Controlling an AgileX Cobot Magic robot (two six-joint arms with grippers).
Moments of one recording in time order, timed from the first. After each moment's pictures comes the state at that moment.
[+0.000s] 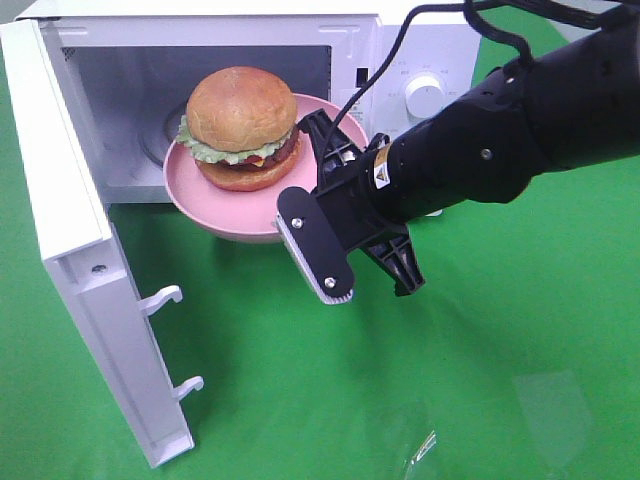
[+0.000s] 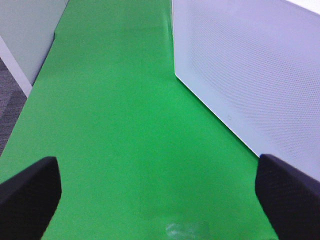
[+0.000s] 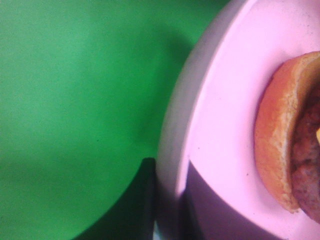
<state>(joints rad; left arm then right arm) 0.07 0.00 -0.52 -0.08 1.07 0.15 0.68 1.76 -0.96 -0.16 0.05 -1.47</state>
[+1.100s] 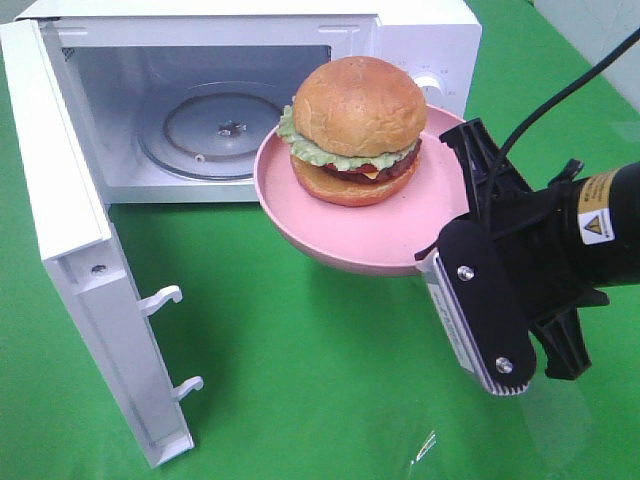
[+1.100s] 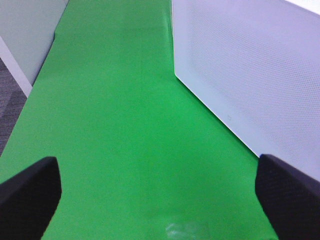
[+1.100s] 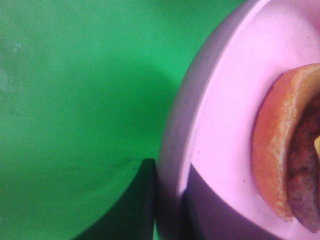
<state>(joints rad) 0.07 0.00 -0.52 -0.08 1.07 0.15 0.67 1.25 -0.59 -0.15 0.17 -1.36</state>
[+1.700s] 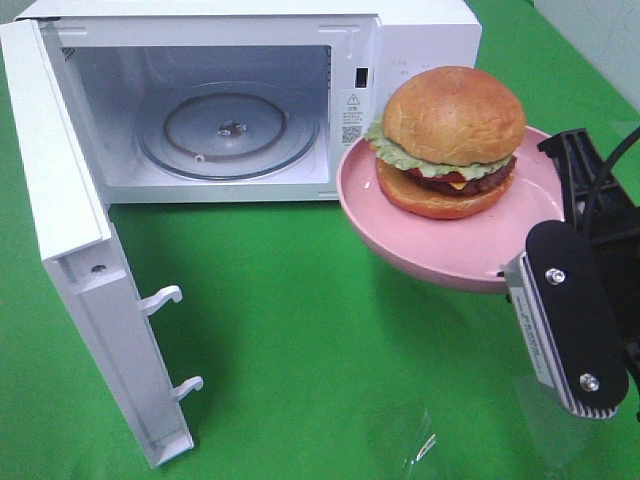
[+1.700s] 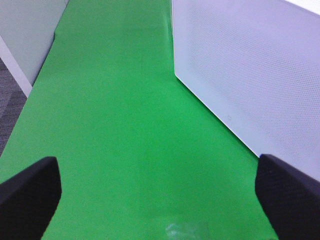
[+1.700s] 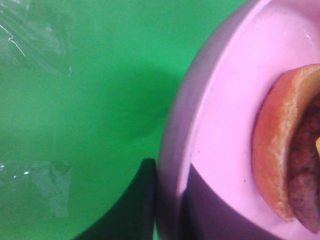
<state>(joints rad) 0.07 0.00 -0.52 -0.08 1.07 0.15 0.67 1.05 -0.54 -0.33 0.41 -1.03</state>
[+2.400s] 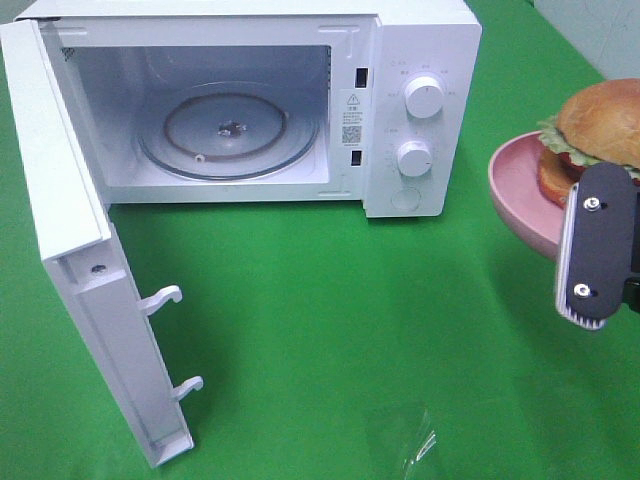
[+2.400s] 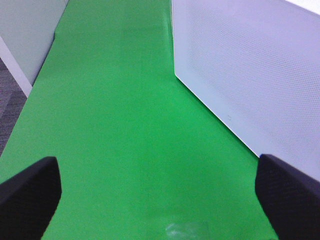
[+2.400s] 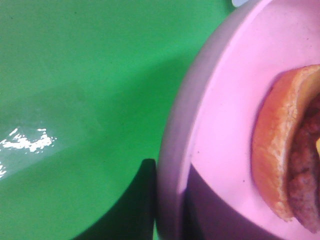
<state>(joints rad) 0.07 0.00 -0.52 -0.08 1.07 0.15 0.67 1.04 -0.54 -0.66 0.68 -0.28</state>
